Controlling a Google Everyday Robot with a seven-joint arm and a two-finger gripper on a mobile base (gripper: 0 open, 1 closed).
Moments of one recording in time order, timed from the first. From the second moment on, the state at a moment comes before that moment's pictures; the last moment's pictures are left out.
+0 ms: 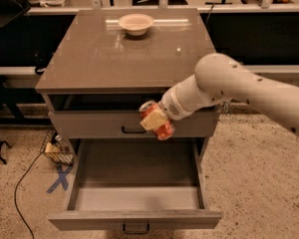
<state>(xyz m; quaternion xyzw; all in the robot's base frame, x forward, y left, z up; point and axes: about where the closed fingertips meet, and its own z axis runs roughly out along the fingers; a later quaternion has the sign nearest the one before) 0.581 -0.009 0.745 -0.46 0.81 0.21 0.28</state>
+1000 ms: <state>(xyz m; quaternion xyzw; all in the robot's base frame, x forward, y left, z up) 0.562 -0.020 0.622 -0.41 0.86 0.23 0.22</state>
